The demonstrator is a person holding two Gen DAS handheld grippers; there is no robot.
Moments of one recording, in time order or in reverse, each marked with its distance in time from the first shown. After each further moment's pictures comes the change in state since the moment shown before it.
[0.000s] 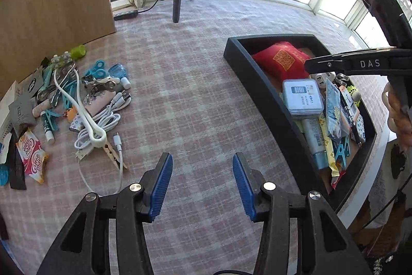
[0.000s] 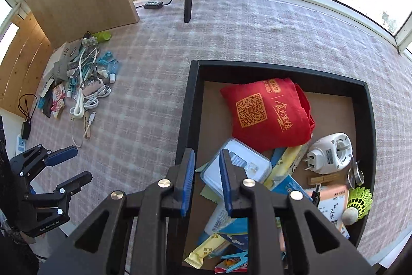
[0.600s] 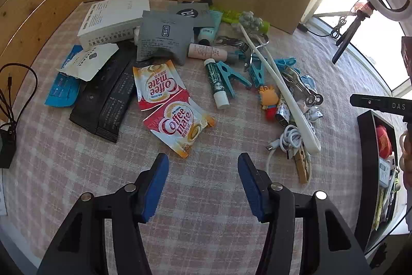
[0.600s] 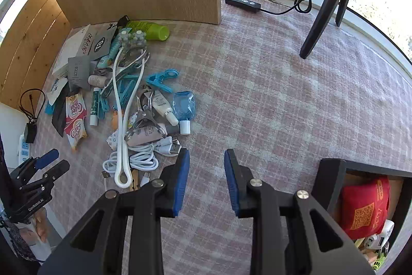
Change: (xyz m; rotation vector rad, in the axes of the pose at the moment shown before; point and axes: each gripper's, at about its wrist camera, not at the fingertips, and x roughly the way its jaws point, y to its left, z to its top) left arm -0.004 0.223 -0.044 -0.520 -0.010 0.164; right arm 0.108 0.153 0.119 -0.149 0.096 0.063
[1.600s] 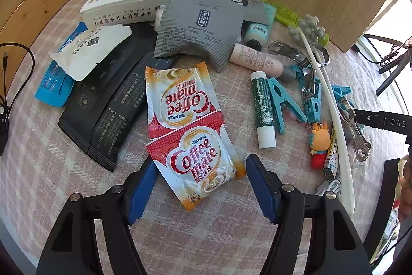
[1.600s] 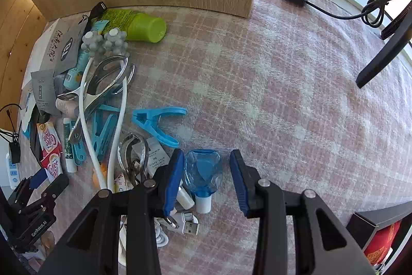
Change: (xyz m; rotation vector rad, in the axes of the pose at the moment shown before) left arm 0.057 0.008 0.023 -0.127 0.061 0.108; right arm 0.075 0.022 0.057 0.005 0.115 -0.042
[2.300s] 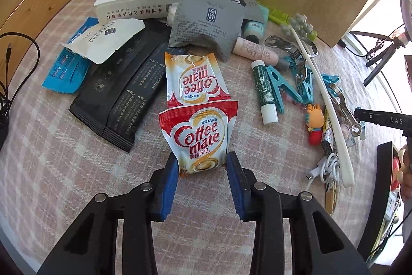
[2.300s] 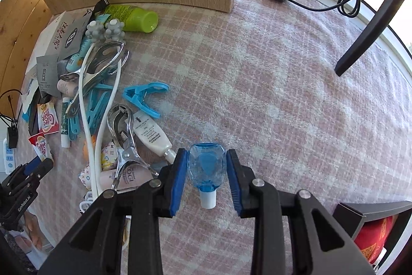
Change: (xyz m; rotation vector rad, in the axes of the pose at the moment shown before) left arm -0.016 0.029 -0.045 0.034 -0.024 -0.062; right arm -0.024 -0.031 -0.031 -0.014 -0.031 -0.006
